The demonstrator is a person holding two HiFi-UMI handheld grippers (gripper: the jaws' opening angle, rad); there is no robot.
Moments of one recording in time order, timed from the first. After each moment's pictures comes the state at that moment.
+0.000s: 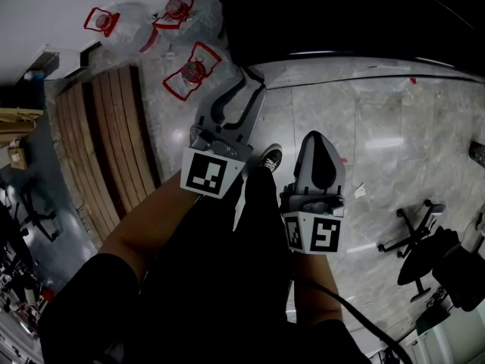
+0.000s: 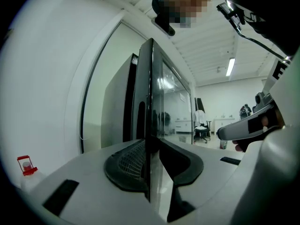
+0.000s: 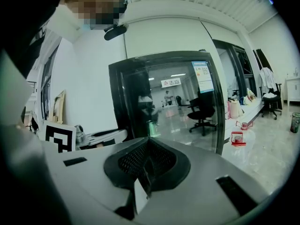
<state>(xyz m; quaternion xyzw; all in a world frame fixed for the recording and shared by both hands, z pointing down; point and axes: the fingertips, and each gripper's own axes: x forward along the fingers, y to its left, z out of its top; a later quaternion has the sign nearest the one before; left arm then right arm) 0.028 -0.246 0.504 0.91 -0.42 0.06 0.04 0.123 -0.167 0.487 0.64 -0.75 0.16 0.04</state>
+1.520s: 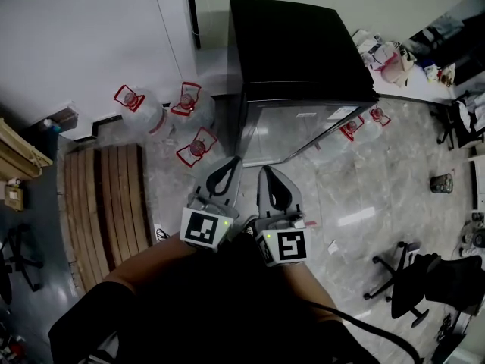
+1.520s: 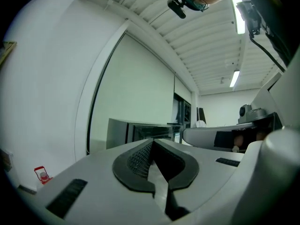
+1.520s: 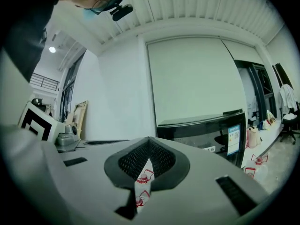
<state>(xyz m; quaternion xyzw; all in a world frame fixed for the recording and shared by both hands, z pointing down) -0.020 -0.144 0.277 0.90 -0.43 0.00 0.06 0.033 -0.119 0.261 0.58 -0.81 0.05 0.01</state>
